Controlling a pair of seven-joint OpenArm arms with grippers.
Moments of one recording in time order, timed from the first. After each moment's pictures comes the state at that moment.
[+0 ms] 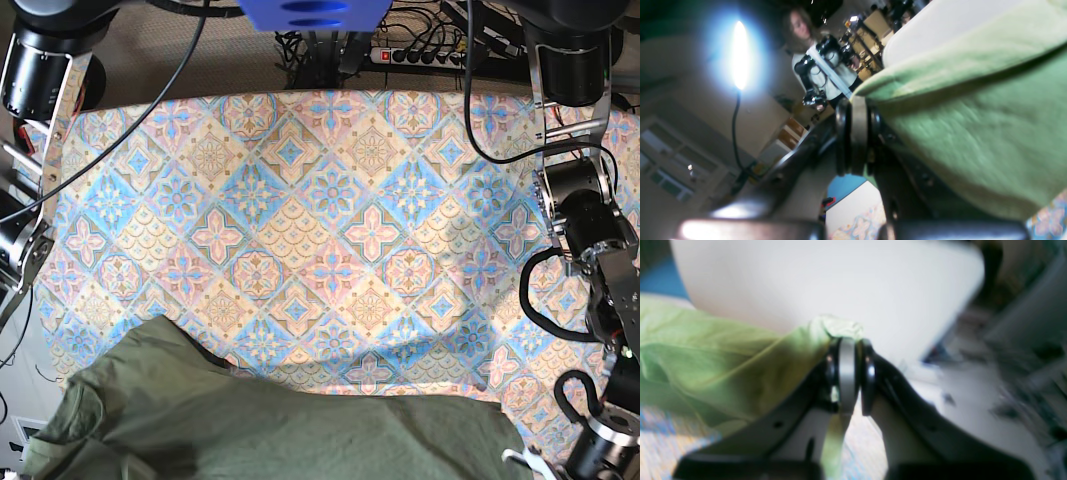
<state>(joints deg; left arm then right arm) -49.0 -24.1 -3.1 101.4 -4.8 -37.0 39.8 68.9 31.6 11.7 55.0 15.7 41.3 -46.3</state>
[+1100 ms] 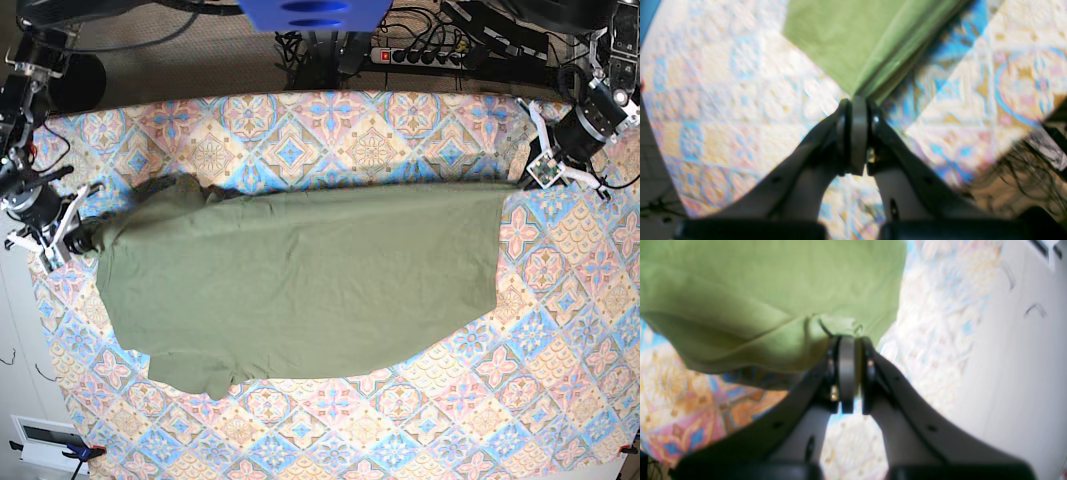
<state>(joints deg) 39.9 -41.5 -23.5 118.4 -15.4 -36.5 26.9 -9.4 34.2 26.7 101.0 28.9 41.3 -51.9</state>
